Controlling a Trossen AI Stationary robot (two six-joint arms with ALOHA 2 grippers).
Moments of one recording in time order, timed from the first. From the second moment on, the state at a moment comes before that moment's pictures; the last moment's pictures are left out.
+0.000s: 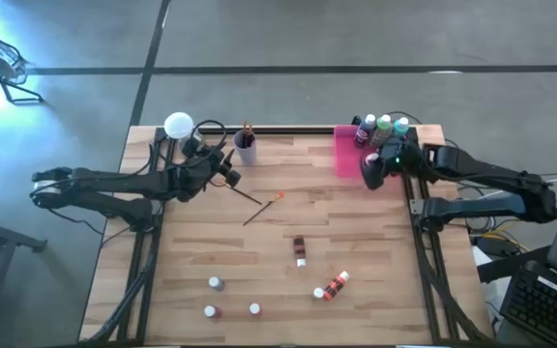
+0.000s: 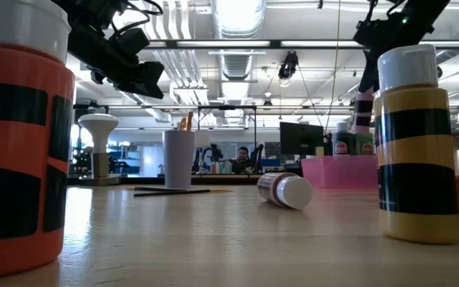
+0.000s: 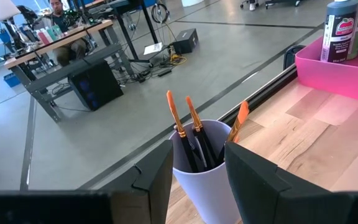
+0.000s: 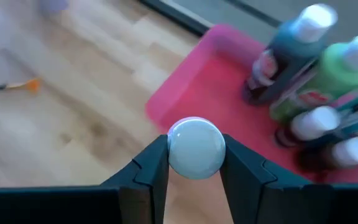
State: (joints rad) left arm 0.19 1.05 0.53 0.21 -0.81 0.00; right arm -0.33 0.89 0.88 -0.90 0.39 0.48
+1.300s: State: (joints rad) left arm 0.19 1.05 0.53 0.21 -0.81 0.00; right arm -0.91 1.33 0.88 -0.59 0.17 0.29
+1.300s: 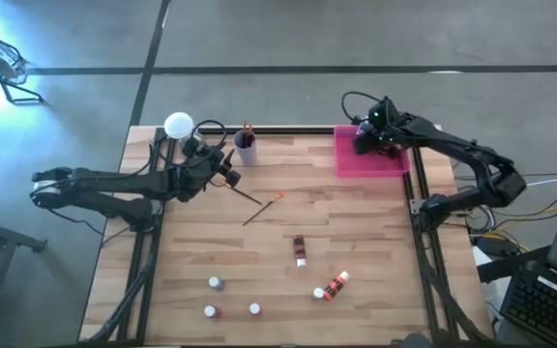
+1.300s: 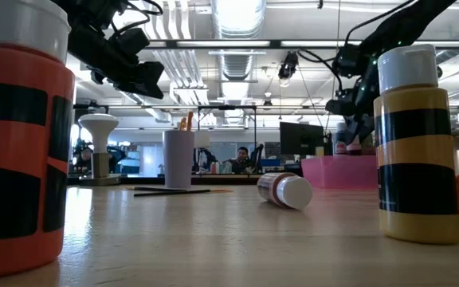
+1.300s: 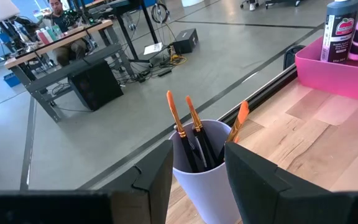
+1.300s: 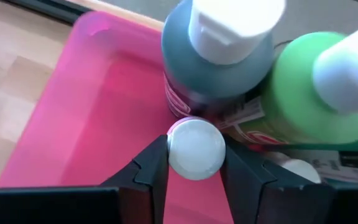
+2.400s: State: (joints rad) left arm 0.19 1.05 0.53 0.21 -0.81 0.00; right arm -0.93 1.30 0.87 -0.58 0.18 0.25
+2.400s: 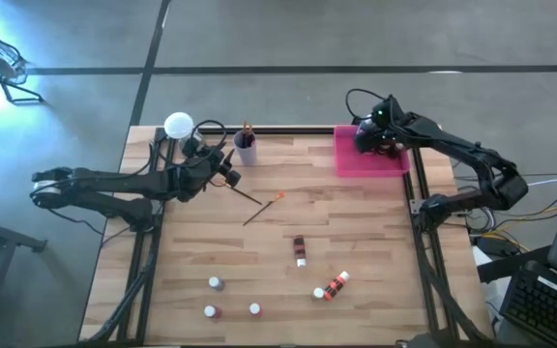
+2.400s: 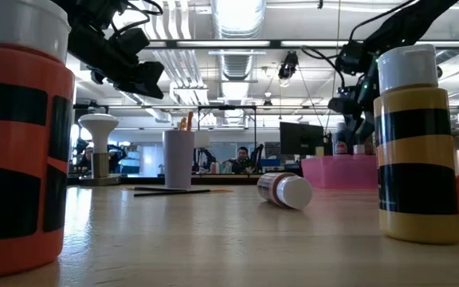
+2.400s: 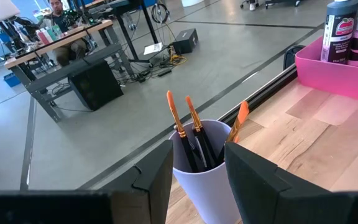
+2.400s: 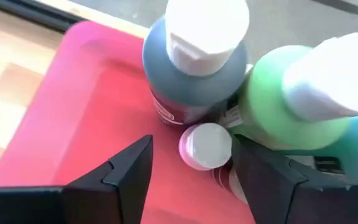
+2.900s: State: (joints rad) left arm 0.19 1.05 0.53 0.21 -0.81 0.00; right arm -0.93 1.03 0.88 -0.62 -0.13 0.26
